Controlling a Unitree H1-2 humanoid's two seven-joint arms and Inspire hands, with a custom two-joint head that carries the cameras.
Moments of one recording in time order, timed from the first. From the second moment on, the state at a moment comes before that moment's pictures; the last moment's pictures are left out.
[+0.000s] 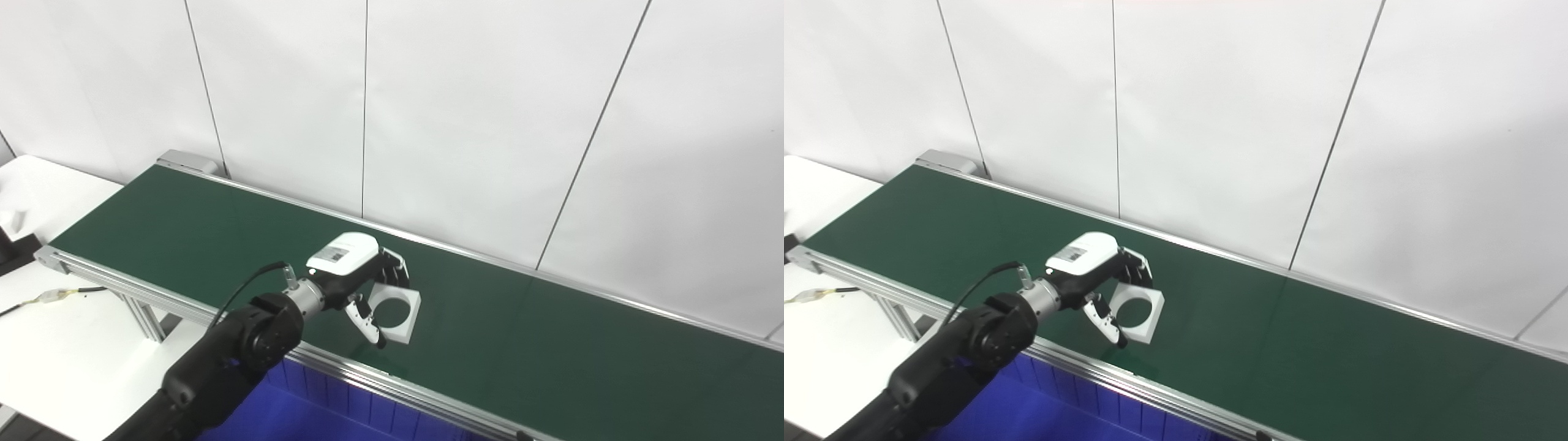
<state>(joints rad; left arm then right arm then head) -0.28 0.46 -0.26 -0.07 0.66 0.00 -0.21 0.18 -0.07 0.23 0.26 -0.19 -0.43 0.03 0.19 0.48</state>
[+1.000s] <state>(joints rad) 0.02 0.39 -0.18 -0.37 0.40 0.03 -0.33 0.21 -0.07 0.23 0.14 -0.18 -0.37 0.03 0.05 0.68</state>
